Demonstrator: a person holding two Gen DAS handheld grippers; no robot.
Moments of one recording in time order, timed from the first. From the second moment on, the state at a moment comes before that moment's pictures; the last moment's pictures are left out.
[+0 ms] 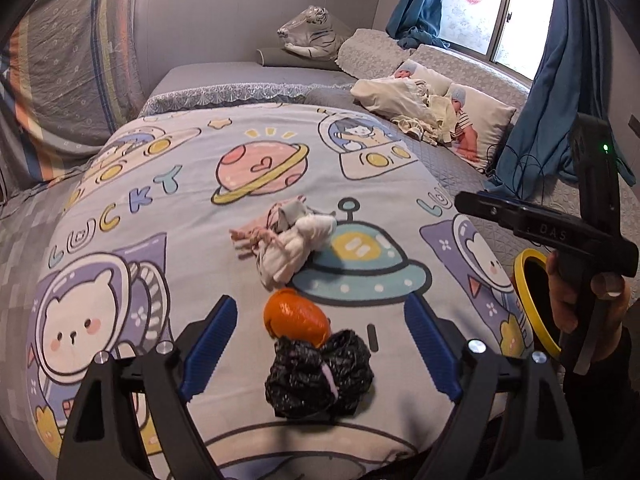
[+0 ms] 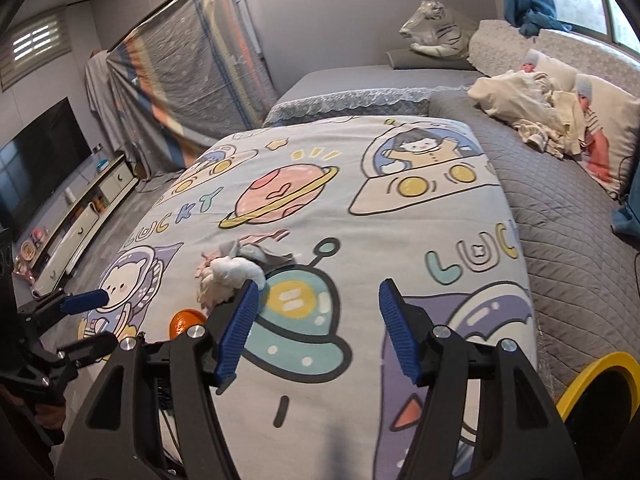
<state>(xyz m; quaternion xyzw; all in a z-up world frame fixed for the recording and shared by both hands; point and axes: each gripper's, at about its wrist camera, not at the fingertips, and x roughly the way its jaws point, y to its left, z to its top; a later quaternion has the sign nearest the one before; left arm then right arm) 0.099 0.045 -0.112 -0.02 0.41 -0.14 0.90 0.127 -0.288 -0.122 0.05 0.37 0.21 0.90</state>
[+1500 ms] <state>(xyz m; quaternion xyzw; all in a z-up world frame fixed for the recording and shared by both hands) 0.097 0.047 -0.188 -0.08 0.46 -0.18 0.87 0.201 -0.143 -0.188 -0.03 0.47 0.29 0.83</state>
